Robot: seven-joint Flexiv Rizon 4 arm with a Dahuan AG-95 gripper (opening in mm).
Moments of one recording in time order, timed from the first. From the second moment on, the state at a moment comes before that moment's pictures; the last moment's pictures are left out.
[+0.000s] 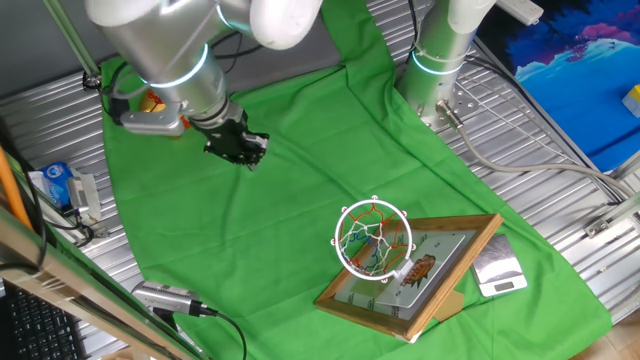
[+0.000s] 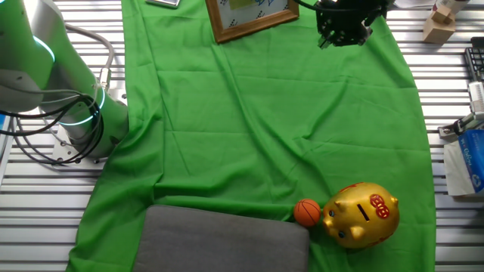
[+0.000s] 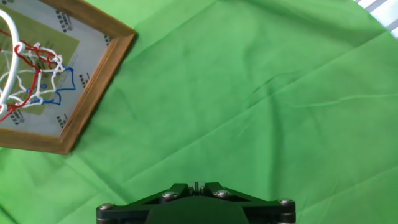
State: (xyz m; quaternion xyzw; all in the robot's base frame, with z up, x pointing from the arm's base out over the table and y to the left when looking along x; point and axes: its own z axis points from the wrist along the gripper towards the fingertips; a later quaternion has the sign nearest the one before) arm 0.534 0.106 0.211 0.40 -0.91 -0.08 0.07
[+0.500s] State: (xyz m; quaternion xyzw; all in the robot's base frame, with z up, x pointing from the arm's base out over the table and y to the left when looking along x) arm 0.531 0.106 0.211 0.37 -0.93 -0.06 0.06
